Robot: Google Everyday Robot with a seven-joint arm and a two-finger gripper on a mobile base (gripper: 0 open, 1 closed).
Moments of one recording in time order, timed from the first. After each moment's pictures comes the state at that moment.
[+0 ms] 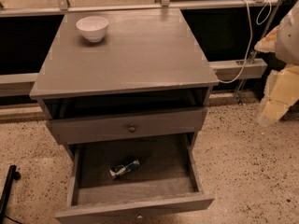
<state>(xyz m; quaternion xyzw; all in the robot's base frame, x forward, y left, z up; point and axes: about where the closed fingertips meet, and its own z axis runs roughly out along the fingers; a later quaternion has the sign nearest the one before) 0.438 -0.217 0.976 -0.60 0.78 -0.03 0.16</state>
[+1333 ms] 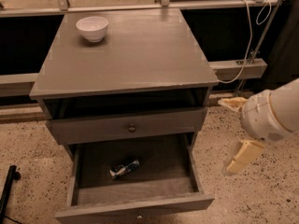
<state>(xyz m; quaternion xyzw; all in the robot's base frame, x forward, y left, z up) 0.425 -0.179 0.832 -0.64 0.72 0.07 0.26</state>
